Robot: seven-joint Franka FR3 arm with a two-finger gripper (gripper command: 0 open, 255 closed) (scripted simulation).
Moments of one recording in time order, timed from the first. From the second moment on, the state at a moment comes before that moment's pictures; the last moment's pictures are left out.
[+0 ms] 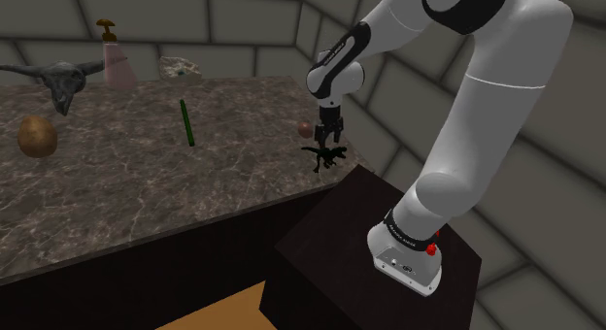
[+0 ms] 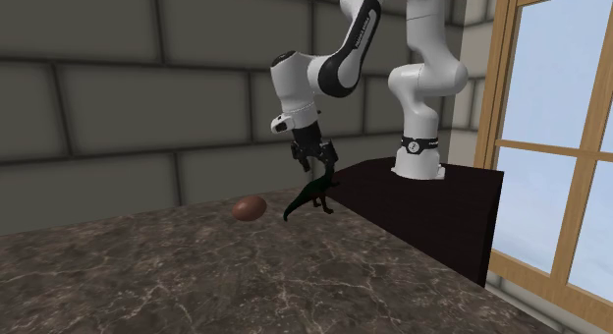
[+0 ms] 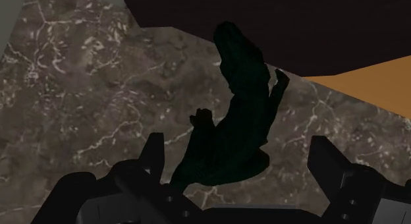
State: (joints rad) arm -0.10 0.24 -0.30 -2.38 0.00 2.24 -0.34
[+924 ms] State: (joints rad) arm -0.12 0.34 -0.28 -2.37 0.03 2.33 -0.36
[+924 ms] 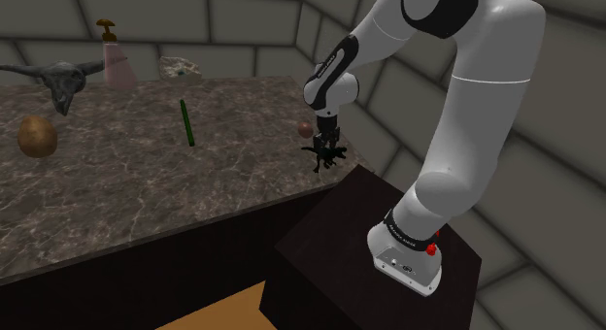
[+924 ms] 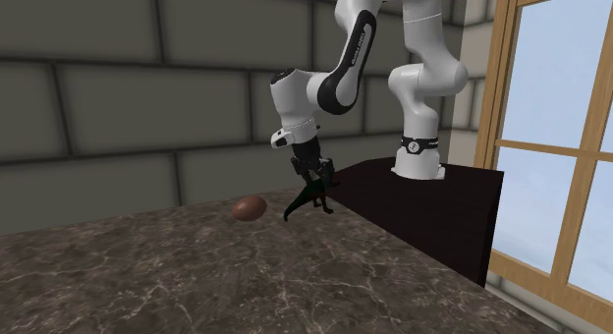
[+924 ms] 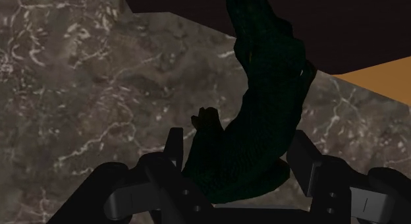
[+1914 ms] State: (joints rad) arm -0.10 0.21 -0.31 -2.38 -0.02 2.21 -0.34
